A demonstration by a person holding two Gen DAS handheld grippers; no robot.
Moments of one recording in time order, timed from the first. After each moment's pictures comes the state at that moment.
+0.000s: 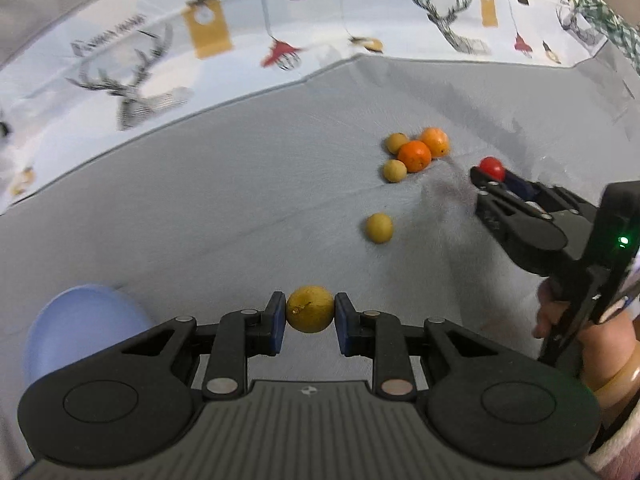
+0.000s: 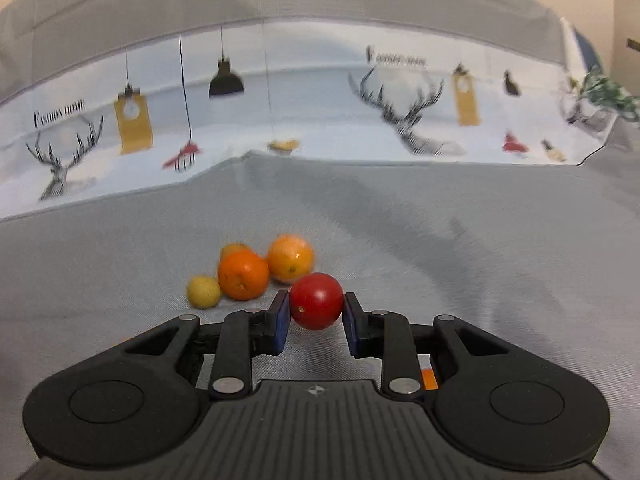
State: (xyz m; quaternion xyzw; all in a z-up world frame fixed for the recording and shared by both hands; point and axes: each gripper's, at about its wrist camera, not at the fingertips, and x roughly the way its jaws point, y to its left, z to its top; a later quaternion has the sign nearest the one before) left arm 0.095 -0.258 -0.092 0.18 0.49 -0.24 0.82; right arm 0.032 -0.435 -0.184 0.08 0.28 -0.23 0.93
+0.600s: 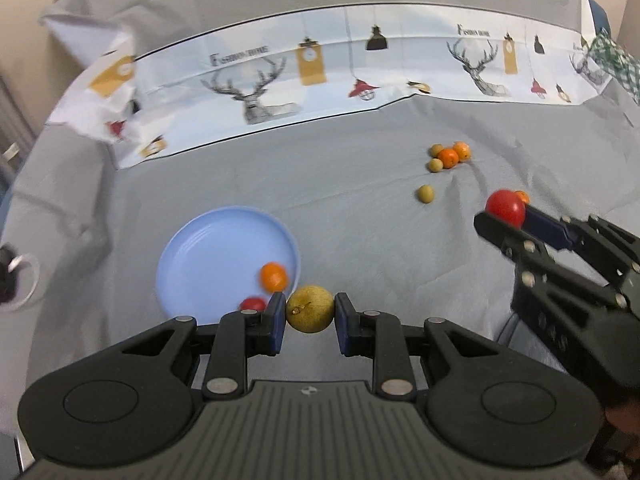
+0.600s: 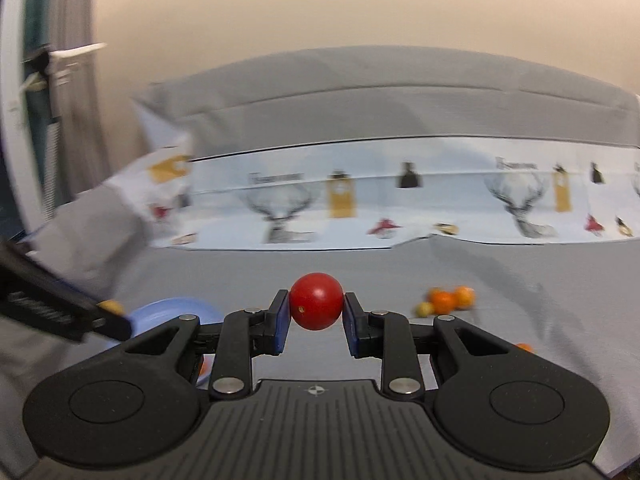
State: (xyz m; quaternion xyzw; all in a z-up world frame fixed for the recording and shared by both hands) left arm -0.043 -0.104 0.013 0.16 0.44 -0.17 0.87; right arm -0.122 -0.269 -0.037 0.06 0.21 -0.03 0.98
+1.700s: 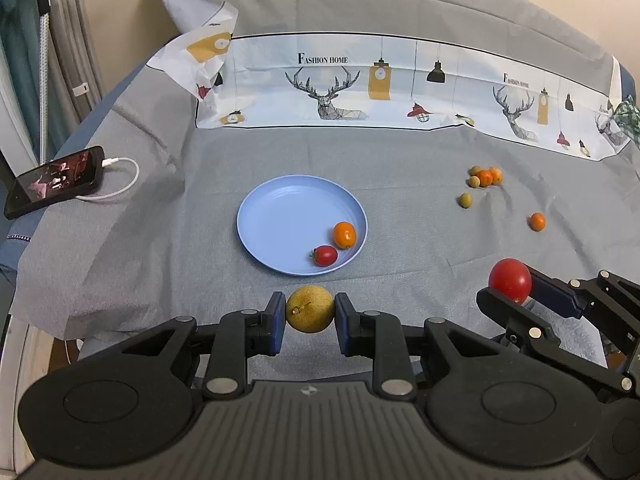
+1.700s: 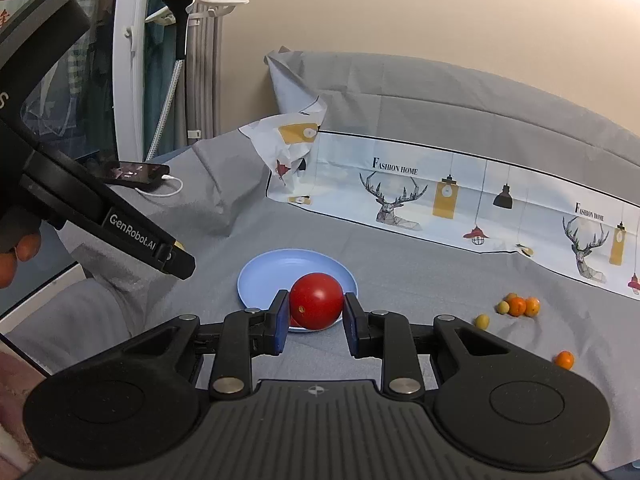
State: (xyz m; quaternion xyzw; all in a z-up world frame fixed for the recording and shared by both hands) left arm -0.107 0.023 0.027 0.07 0.42 -0.13 0.89; right arm -0.193 -0.134 -0.010 -0.04 0.23 0.07 0.97
